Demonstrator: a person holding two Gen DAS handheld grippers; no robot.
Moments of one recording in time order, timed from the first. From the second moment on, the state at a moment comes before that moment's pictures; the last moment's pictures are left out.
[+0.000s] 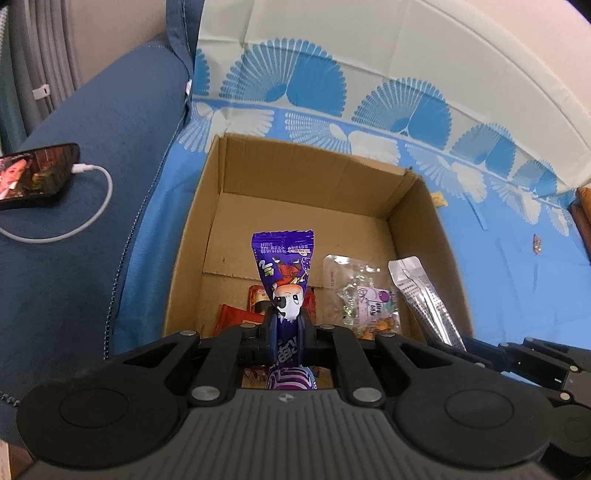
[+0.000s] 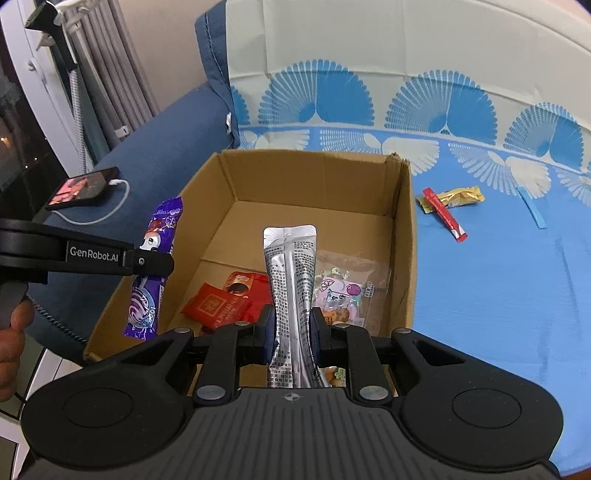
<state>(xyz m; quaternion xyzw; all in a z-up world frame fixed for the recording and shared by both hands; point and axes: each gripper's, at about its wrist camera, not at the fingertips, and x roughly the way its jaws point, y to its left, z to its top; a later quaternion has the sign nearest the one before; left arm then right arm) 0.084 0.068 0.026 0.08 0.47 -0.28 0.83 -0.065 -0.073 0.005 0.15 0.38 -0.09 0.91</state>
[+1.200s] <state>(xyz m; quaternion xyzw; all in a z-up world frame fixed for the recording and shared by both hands) -0.034 0.126 0.051 0.12 0.43 -0.23 0.87 -0.161 -0.019 0.048 0.10 0.34 -0.11 0.93</state>
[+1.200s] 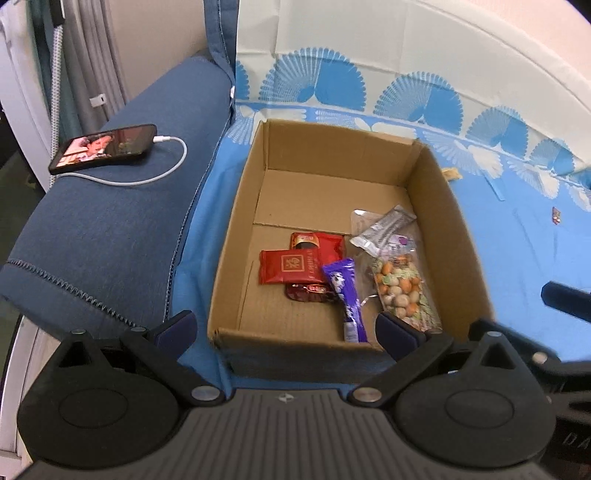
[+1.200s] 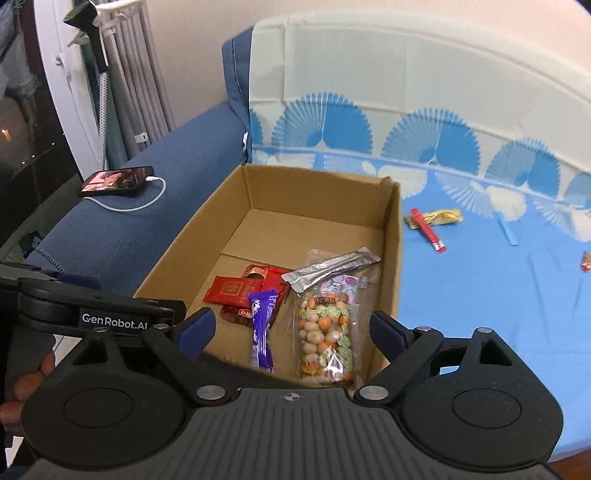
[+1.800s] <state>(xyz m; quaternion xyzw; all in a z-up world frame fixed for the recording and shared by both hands) -0.108 0.145 0.094 0.14 0.35 -0.23 0.90 -0.238 0.008 0.076 0.08 0.26 -0.13 0.95</state>
